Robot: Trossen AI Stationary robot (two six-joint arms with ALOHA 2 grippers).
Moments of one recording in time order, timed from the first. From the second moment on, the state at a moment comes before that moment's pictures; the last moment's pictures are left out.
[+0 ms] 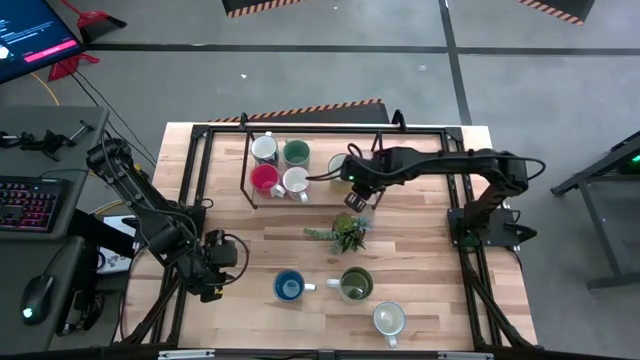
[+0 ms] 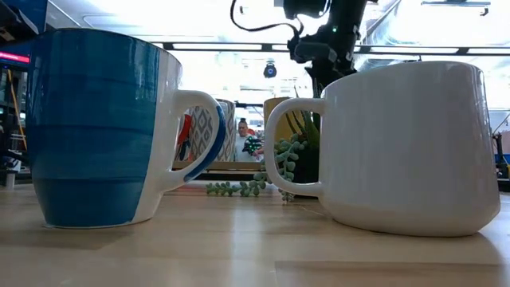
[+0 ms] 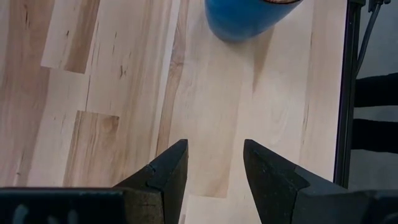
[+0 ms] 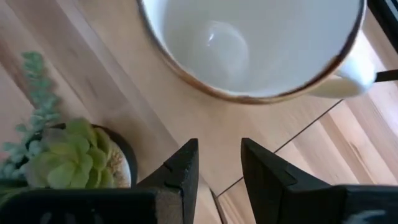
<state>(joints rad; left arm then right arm) -0.86 1.15 0.86 -0.87 -0.27 -0.97 -0.13 1.67 1.39 -0.99 0.22 0.43</state>
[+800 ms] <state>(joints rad) -0.86 1.15 0.86 -0.87 -0.27 -0.96 -0.21 1.72 1.39 -0.80 0.20 0.36</state>
